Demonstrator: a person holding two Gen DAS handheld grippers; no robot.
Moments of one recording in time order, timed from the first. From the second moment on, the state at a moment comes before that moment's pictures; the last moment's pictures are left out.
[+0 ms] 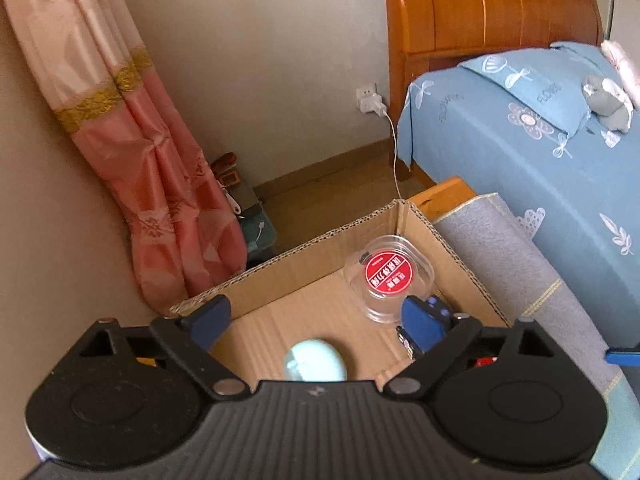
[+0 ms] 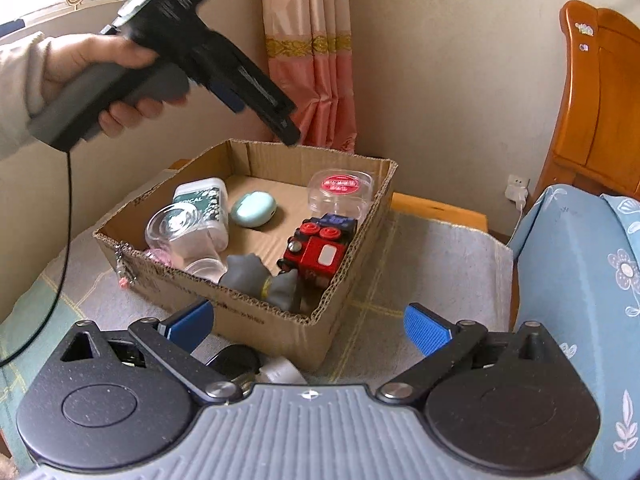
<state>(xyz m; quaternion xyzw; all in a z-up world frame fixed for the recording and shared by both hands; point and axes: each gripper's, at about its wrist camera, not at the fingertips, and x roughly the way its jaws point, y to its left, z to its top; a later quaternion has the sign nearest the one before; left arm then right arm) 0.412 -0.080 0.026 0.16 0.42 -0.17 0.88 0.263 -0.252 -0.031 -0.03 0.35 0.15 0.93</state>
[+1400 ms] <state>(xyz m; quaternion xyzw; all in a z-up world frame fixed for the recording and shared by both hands) 0.205 -0.027 -0.063 0.10 0.40 -0.16 0.90 0.216 -0.208 -0.089 -0.07 0.39 0.17 0.90</state>
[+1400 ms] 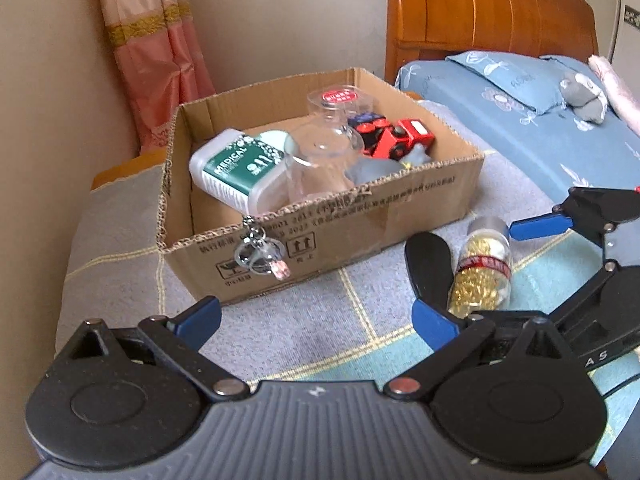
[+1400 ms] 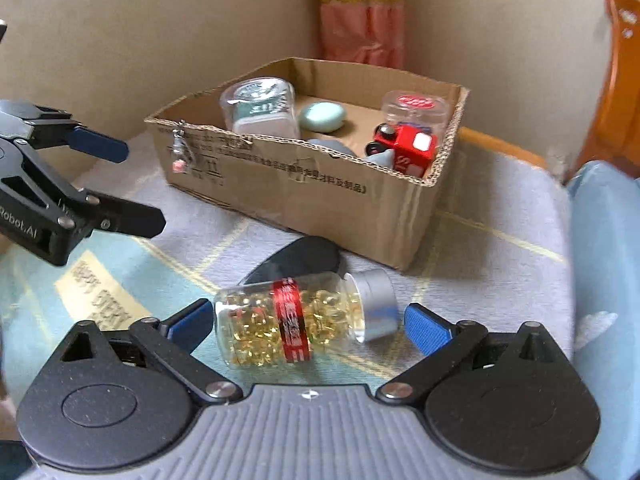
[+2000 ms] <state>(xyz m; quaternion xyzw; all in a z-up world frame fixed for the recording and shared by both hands) 0.205 -0.051 -0.074 0.09 0.42 -0.19 0.88 0.214 -0.221 -0.084 -0.12 0.34 0.18 0.91</state>
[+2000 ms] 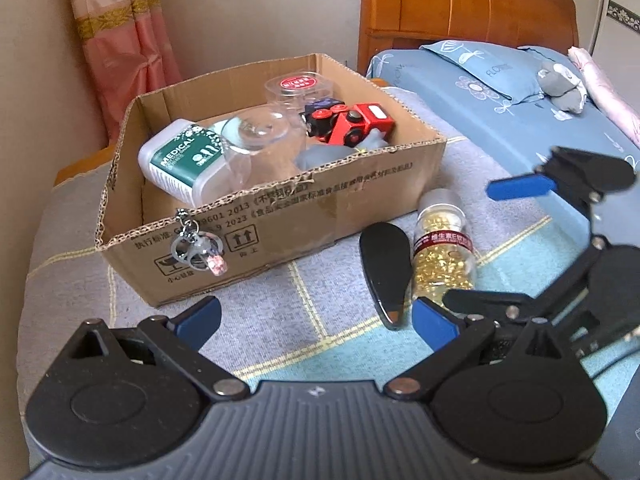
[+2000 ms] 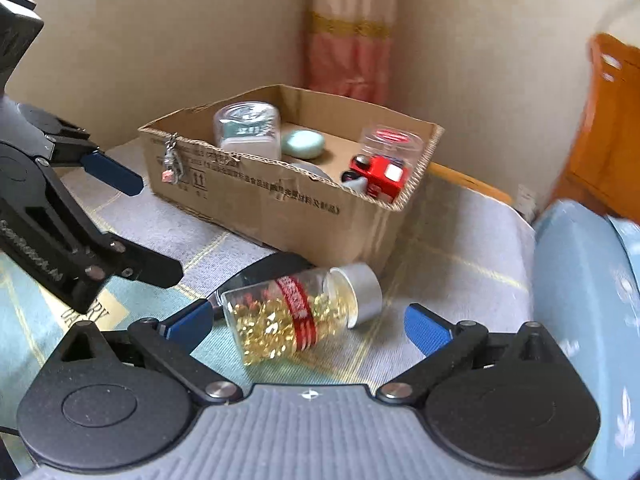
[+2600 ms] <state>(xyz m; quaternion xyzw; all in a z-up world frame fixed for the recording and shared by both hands) 0.213 -0.071 -0.091 0.11 0.43 -0.20 0.87 0.207 -0.219 -0.088 -0.14 0.37 0.13 0.91</state>
